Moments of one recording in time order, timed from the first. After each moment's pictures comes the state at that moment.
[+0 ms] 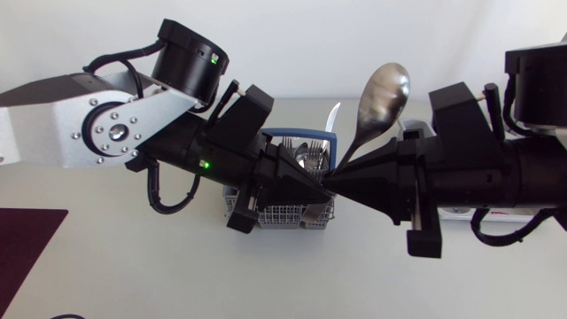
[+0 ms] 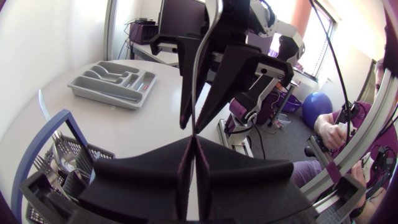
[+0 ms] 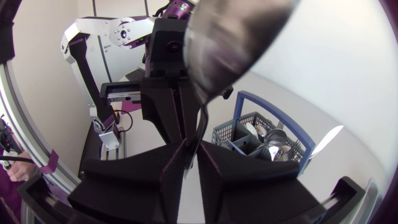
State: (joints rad) left arm -0.66 1.50 1.11 -0.35 0.94 0.39; right arm 0.50 0.96 0.79 -0.33 -0.68 -0.19
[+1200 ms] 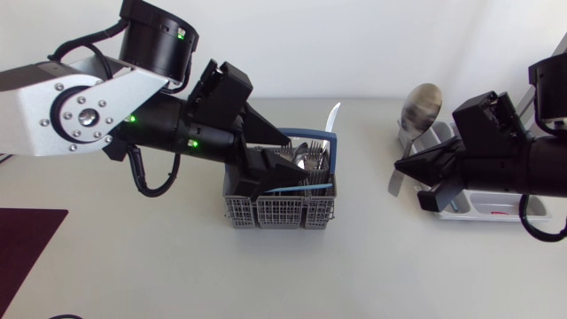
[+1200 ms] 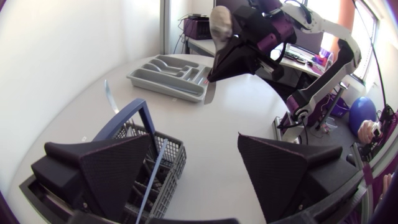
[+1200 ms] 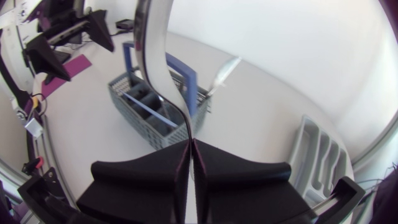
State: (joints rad) left arm -0.58 1.45 1.12 -0.31 0.63 0.37; right arm 0.18 0.99 0.81 -0.52 -0.32 -0.34
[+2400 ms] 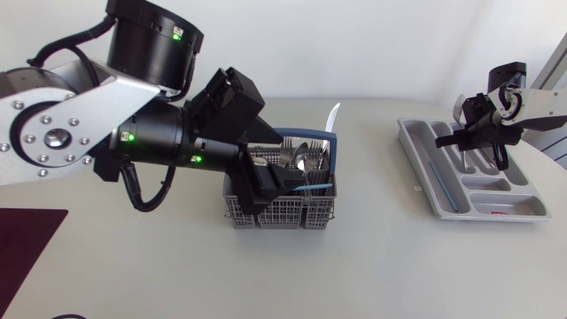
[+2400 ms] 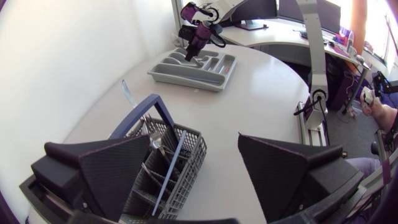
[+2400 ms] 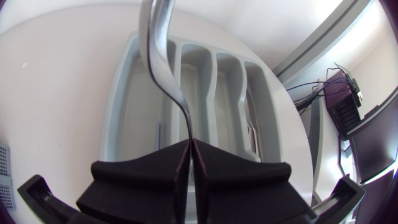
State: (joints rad) left arm -0.69 1.37 1.08 -0.32 0.34 0.40; right arm -0.27 1.97 1.35 -0.24 0.16 -0.32
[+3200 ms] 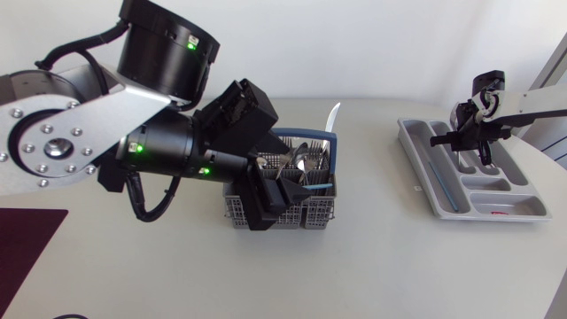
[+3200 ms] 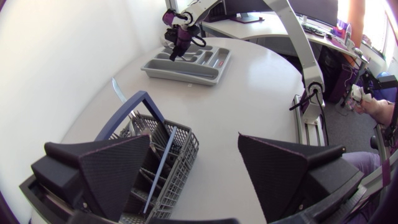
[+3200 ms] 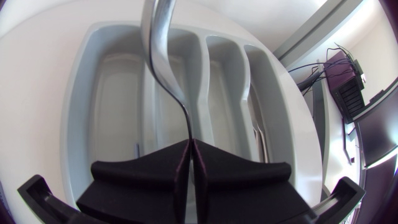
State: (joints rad) left arm -0.75 1.37 1.08 -0.36 0.29 0.40; right arm -0.29 2.24 1.62 -0.33 0.22 -0.23
